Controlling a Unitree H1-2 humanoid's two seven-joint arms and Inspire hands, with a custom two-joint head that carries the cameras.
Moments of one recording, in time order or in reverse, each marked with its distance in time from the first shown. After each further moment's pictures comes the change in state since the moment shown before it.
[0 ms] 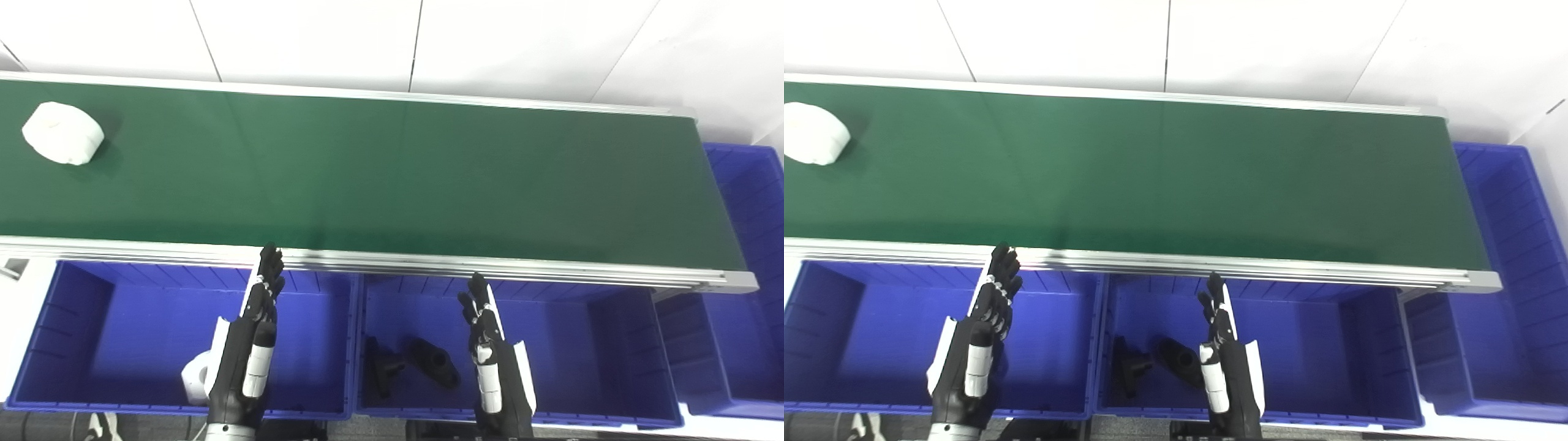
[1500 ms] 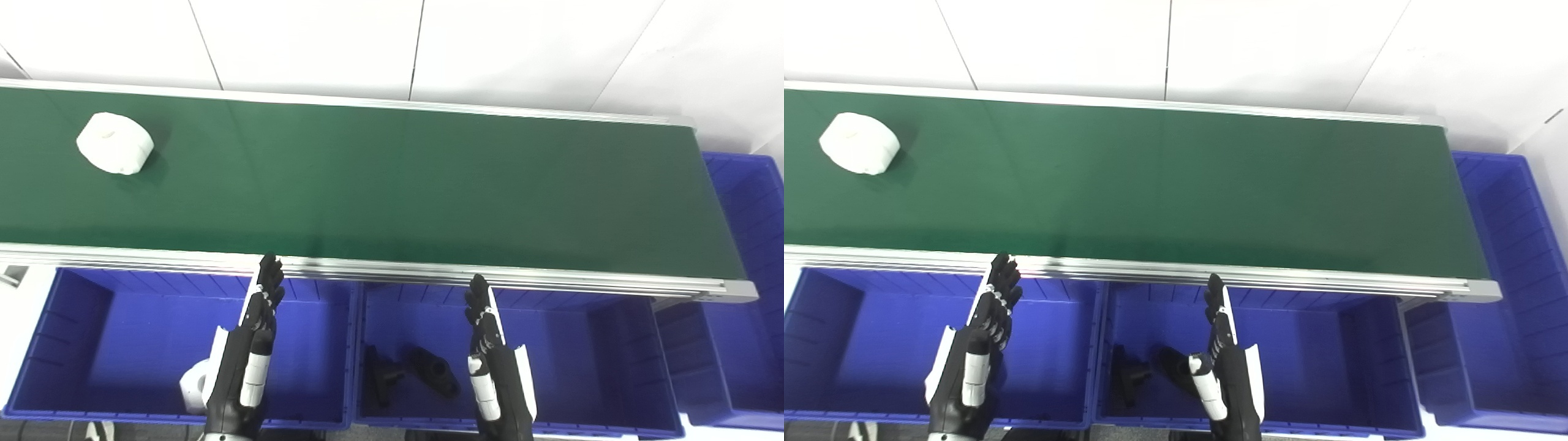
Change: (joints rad) left arm 0.000 0.008 -0.002 0.001 -0.020 0.012 -0.001; right arm -0.014 -0.001 0.000 0.010 -0.047 -0.032 -0.022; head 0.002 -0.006
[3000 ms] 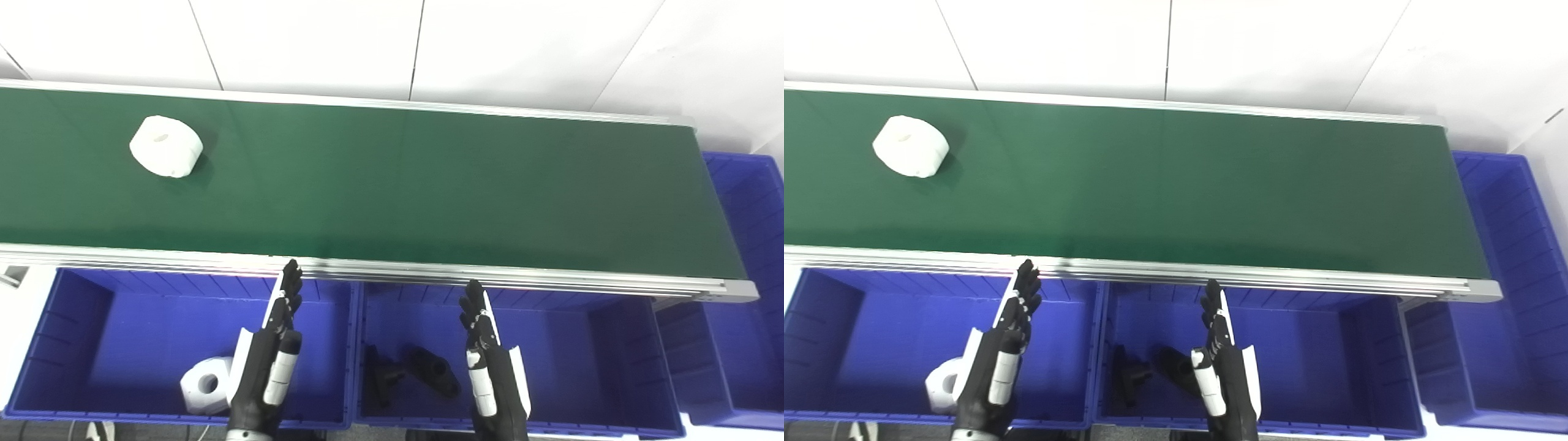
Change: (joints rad) left arm -0.037 -0.034 -0.033 0.112 0.085 -0.025 0.019; right arm -0.054 -0.025 -0.017 0.094 0.072 -0.005 0.007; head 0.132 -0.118
